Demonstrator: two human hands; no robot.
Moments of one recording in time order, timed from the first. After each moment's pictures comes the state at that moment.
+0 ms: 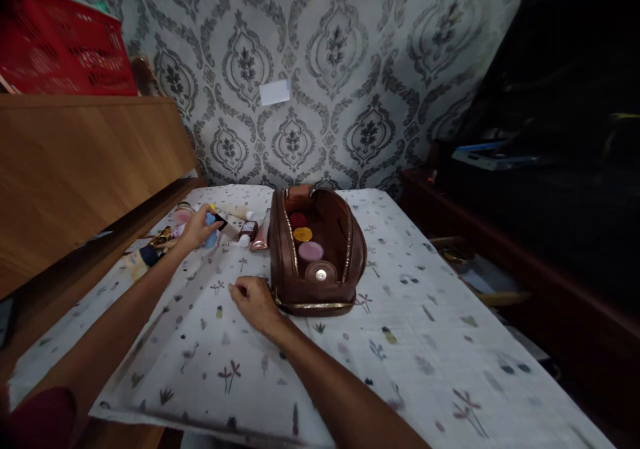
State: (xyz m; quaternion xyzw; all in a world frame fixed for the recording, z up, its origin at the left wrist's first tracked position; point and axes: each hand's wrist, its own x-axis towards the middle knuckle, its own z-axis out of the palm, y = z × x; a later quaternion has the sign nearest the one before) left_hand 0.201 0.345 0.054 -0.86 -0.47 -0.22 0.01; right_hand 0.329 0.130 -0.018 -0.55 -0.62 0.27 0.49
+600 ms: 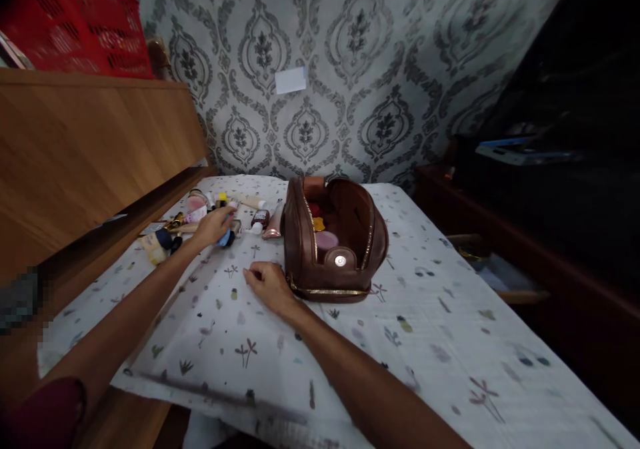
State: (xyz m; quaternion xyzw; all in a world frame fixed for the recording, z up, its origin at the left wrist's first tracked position) left_hand 0.191 0.325 0.036 -0.90 -0.41 -0.15 0.02; right_hand 0.328 0.130 -0.016 -0.55 -0.63 0.27 0.47
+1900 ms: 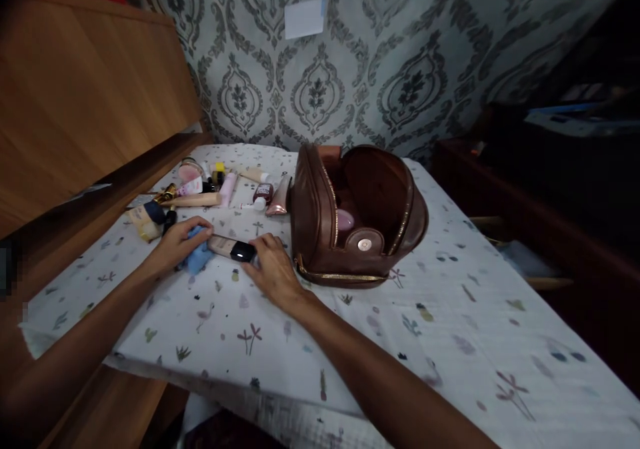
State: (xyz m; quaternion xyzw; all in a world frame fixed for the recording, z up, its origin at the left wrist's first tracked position) left_hand 0.113 0.251 0.017 -0.84 -0.43 -0.24 -0.24; right_hand 0.325 0.128 -0.024 -0.61 -0.68 0.13 0.38
